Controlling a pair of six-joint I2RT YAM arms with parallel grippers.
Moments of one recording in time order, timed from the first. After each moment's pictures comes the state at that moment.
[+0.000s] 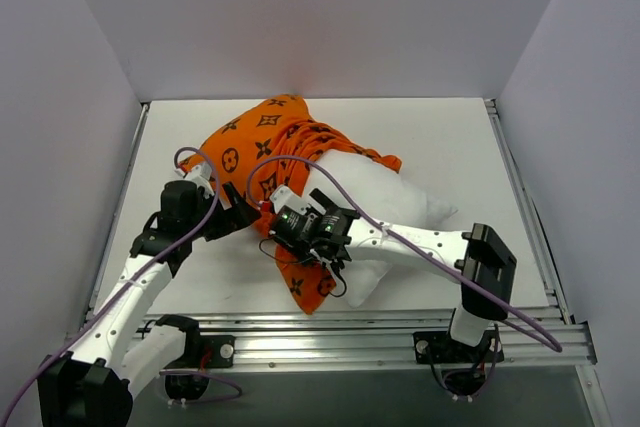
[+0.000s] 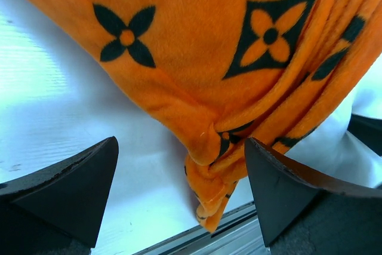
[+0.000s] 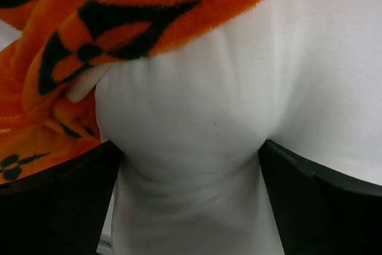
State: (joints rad) left arm -0.23 0.92 0.70 -0.40 0.25 -0.62; right arm 1.16 1.68 1.35 -0.75 0.58 0.15
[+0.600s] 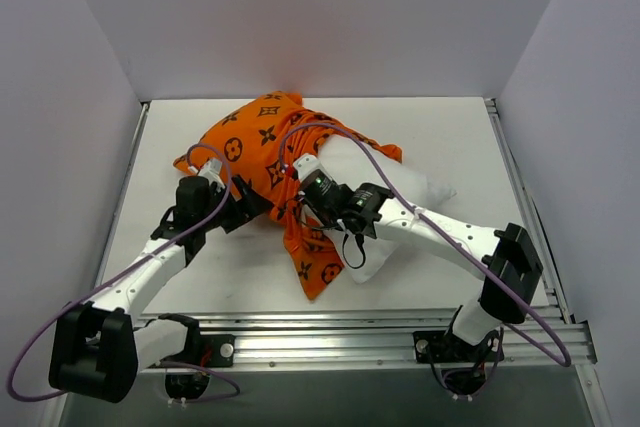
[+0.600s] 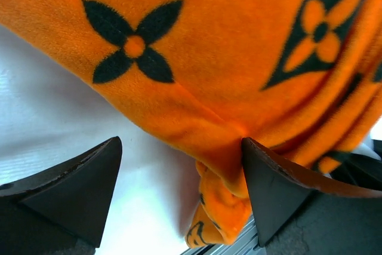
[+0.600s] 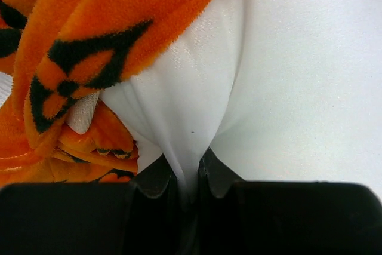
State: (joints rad) left arm -0.24 1.11 0.60 -0.03 0.35 -0.78; right arm 0.99 1.60 1.31 -0.63 0.45 0.11
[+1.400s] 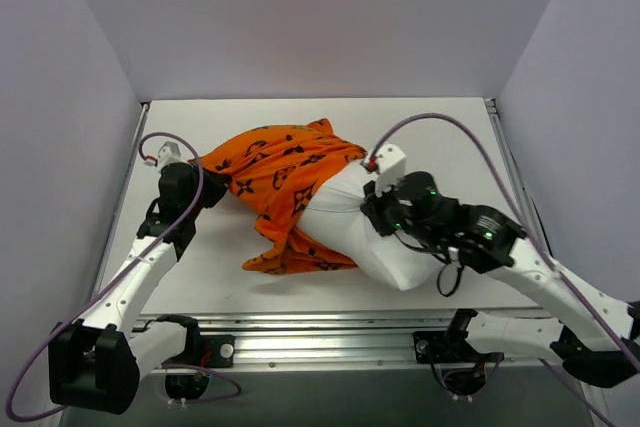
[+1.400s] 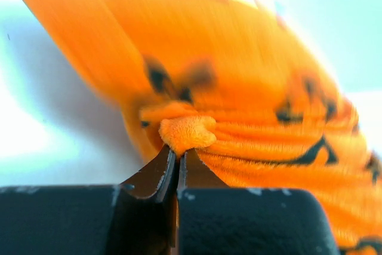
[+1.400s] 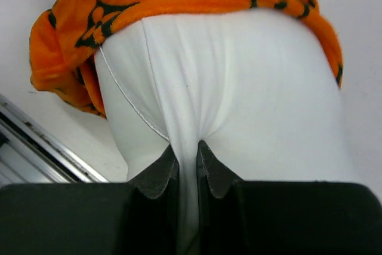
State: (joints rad) left arm -0.18 1.07 0.69 -0.05 -0.04 -0.92; right arm 0.96 1.10 1.24 -0.71 0.29 0.15
